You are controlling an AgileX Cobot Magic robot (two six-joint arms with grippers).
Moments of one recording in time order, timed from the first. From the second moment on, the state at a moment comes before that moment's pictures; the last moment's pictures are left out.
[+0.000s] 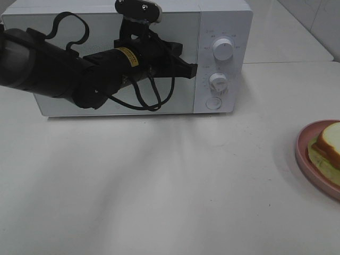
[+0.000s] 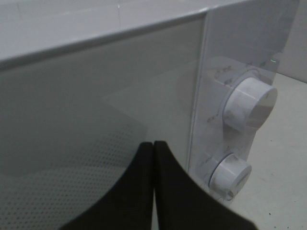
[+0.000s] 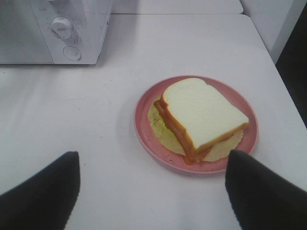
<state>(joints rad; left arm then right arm) -0.66 2.07 -1.21 0.02 -0.59 -0.02 0.08 0.00 -0.50 -0.08 1.01 0.08</state>
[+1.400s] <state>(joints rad) -0.67 1.83 -1.10 -0.06 -0.04 -0.02 0.08 0.00 -0.50 -0.08 1.01 0.08</state>
